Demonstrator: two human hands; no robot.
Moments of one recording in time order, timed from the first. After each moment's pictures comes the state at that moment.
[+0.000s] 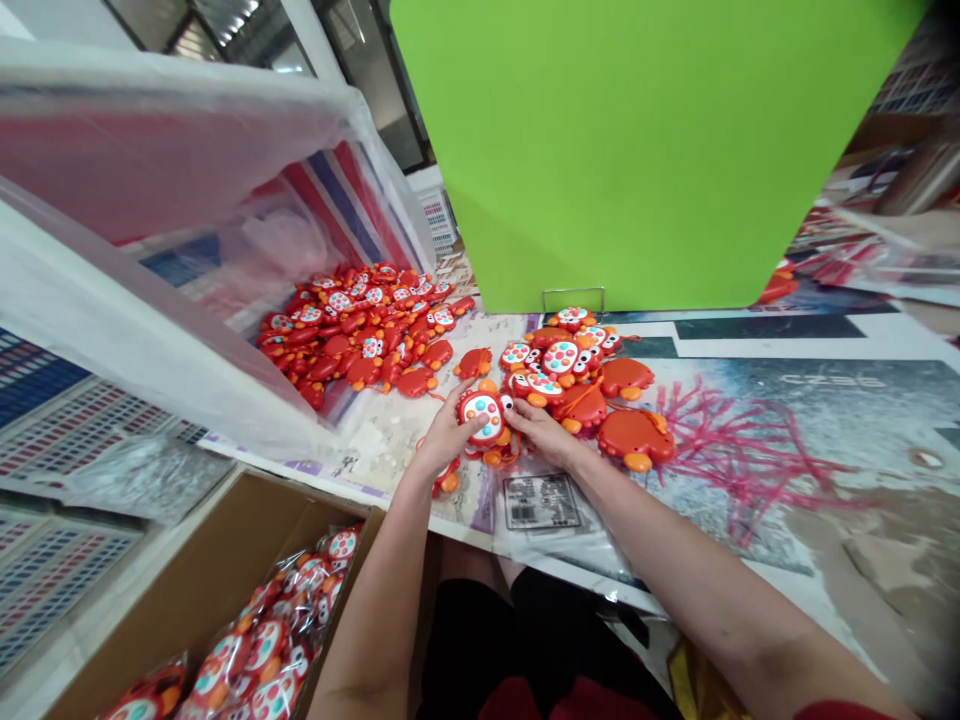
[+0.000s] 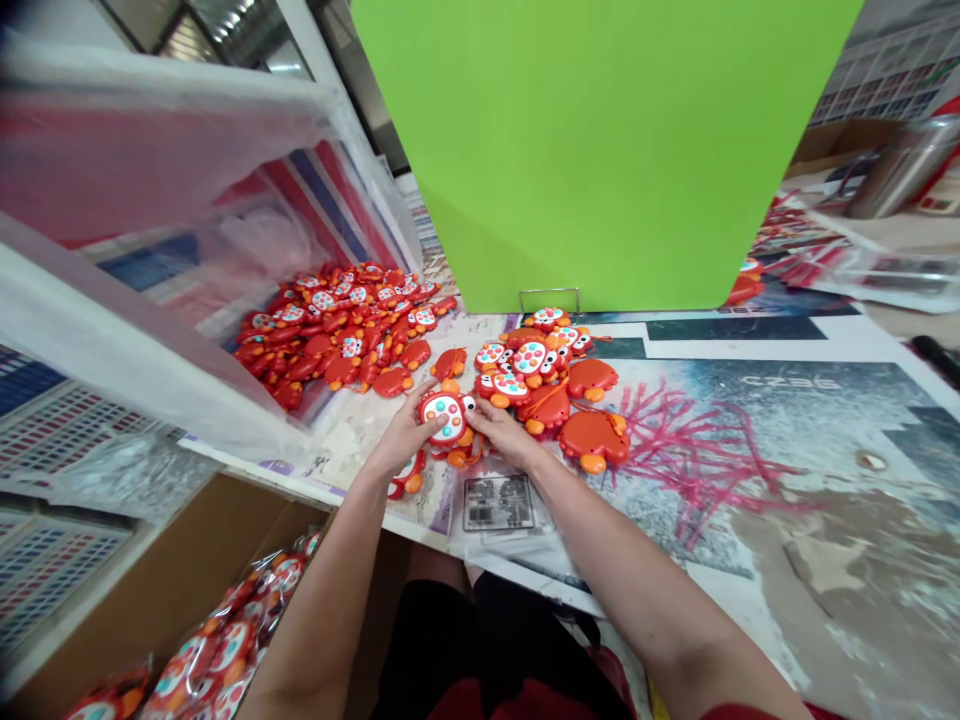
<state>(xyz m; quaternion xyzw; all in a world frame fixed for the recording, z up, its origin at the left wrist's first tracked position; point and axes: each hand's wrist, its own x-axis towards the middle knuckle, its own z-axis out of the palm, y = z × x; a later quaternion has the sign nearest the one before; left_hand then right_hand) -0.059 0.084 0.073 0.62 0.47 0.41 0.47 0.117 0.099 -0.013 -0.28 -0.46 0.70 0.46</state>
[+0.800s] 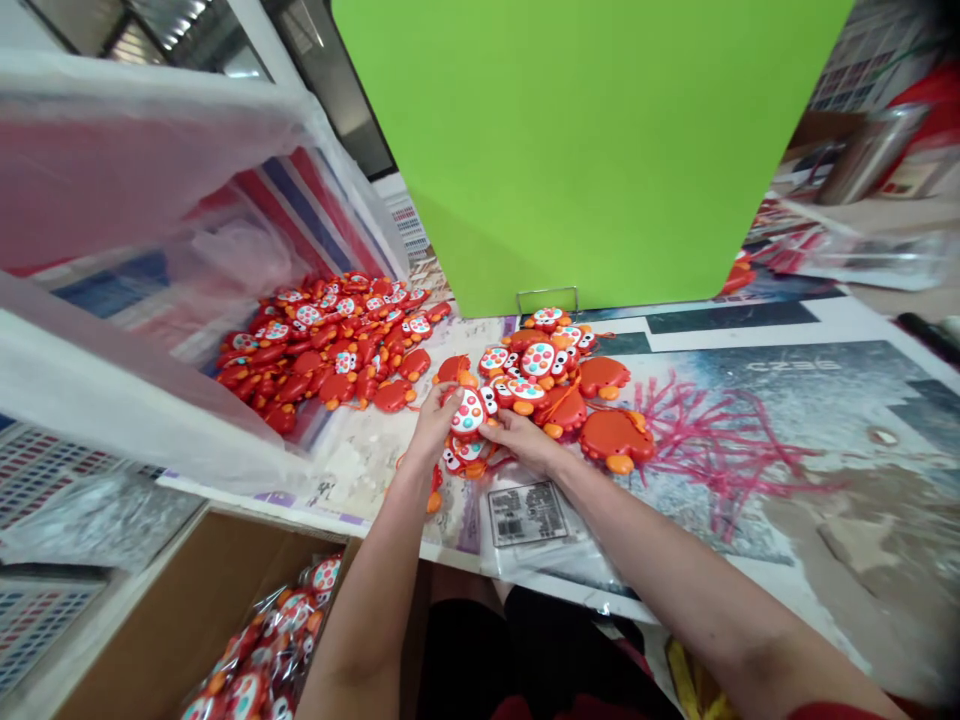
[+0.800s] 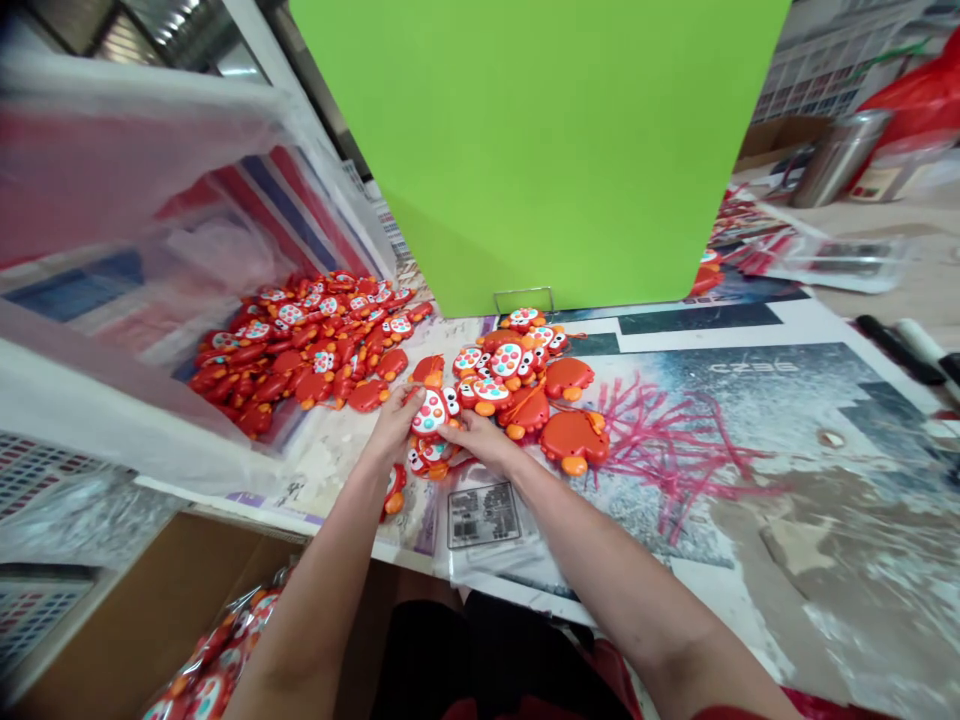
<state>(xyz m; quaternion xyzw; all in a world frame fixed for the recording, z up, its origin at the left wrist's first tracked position) -0.042 0.144 0.048 0.54 0.51 0.48 0.47 0.117 0.101 -0.006 -0.28 -0.39 0.74 0.46</state>
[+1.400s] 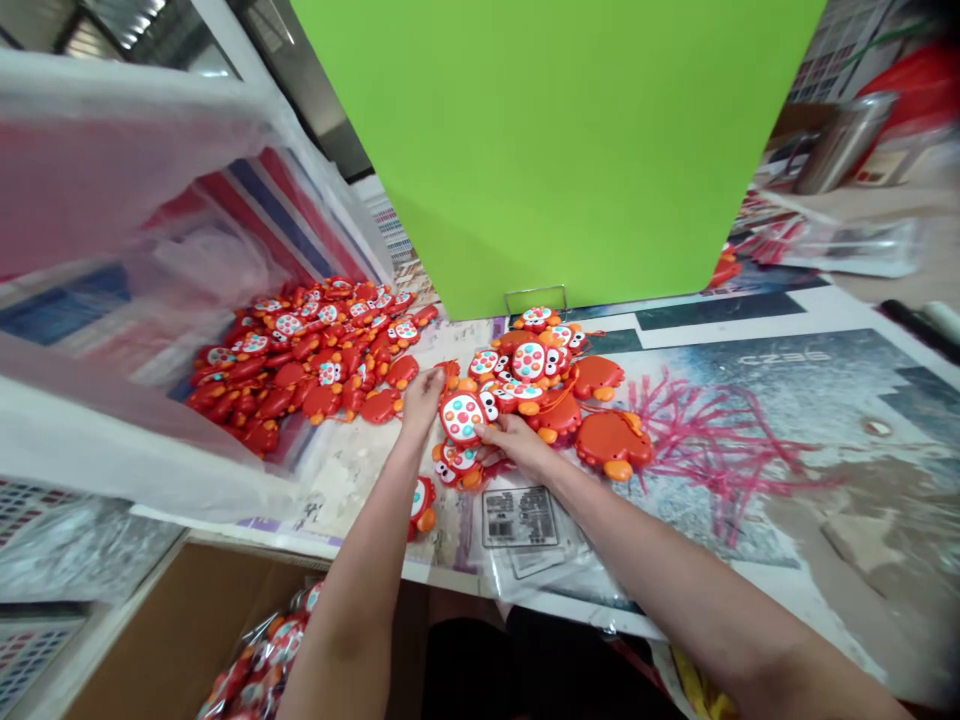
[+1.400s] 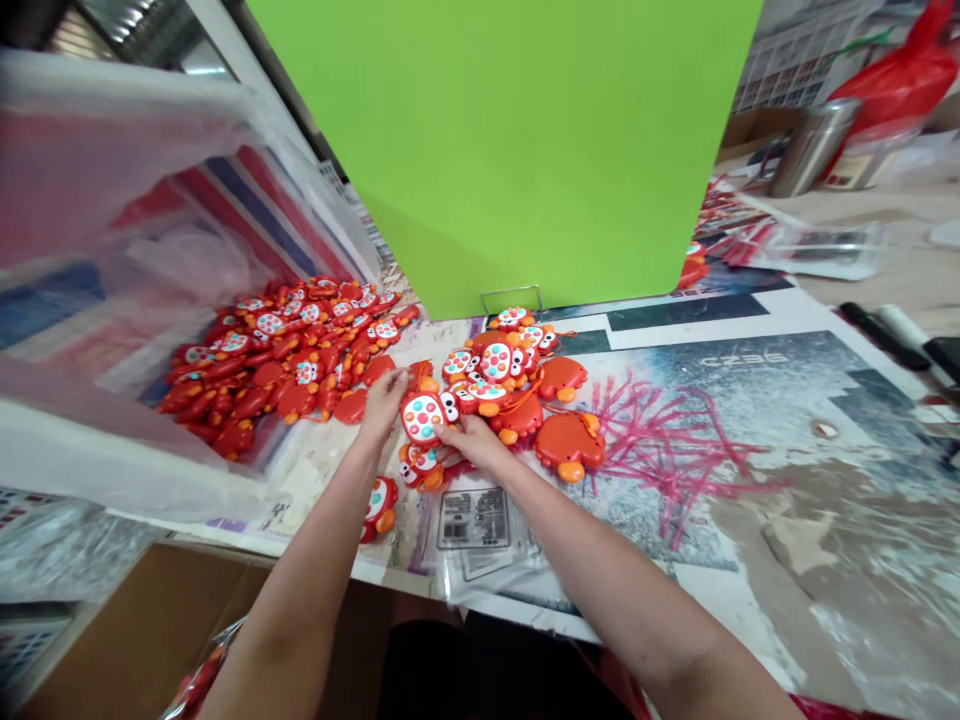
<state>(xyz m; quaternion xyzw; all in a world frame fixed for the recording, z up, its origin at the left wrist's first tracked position) -0.047 0.206 0.048 0.65 0.56 0.42 0.30 0.116 0.106 0.004 -0.34 -0.35 0.72 0.49</state>
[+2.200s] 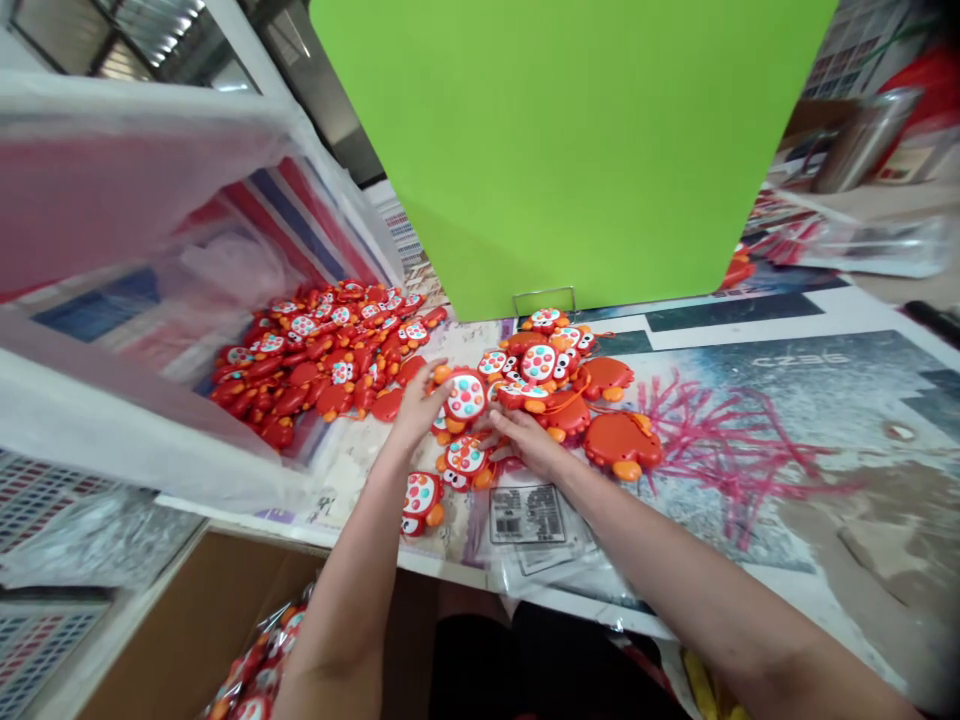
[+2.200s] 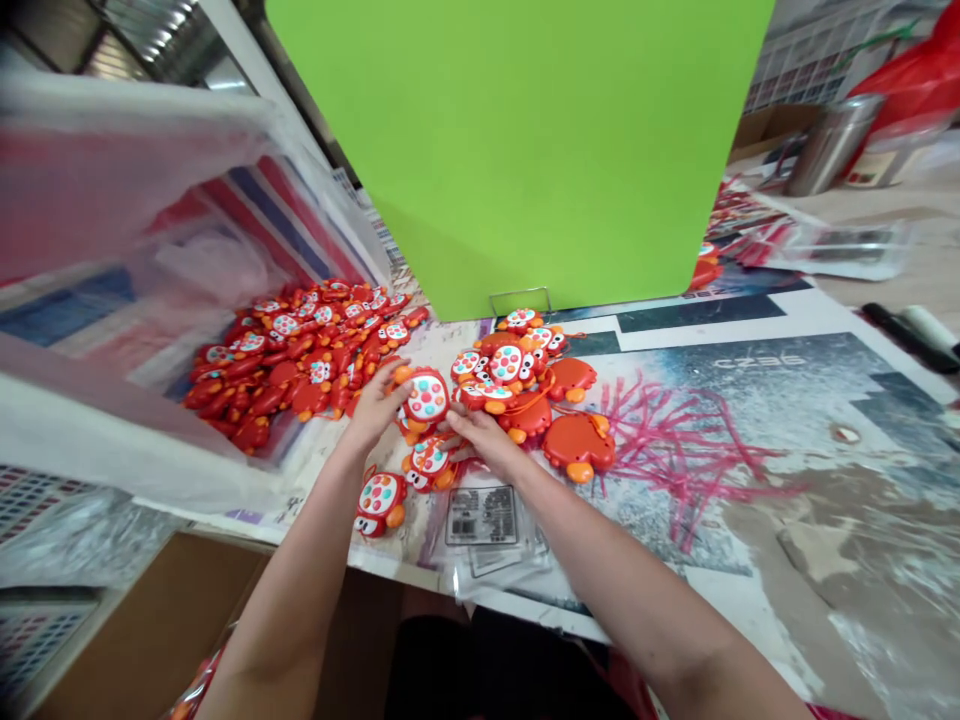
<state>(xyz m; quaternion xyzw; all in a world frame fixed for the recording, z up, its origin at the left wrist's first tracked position) -0.058 0.174 0.088 0.72 0.48 0.40 0.31 0.121 0.106 0.000 -0.26 -0.35 0.74 0.51</state>
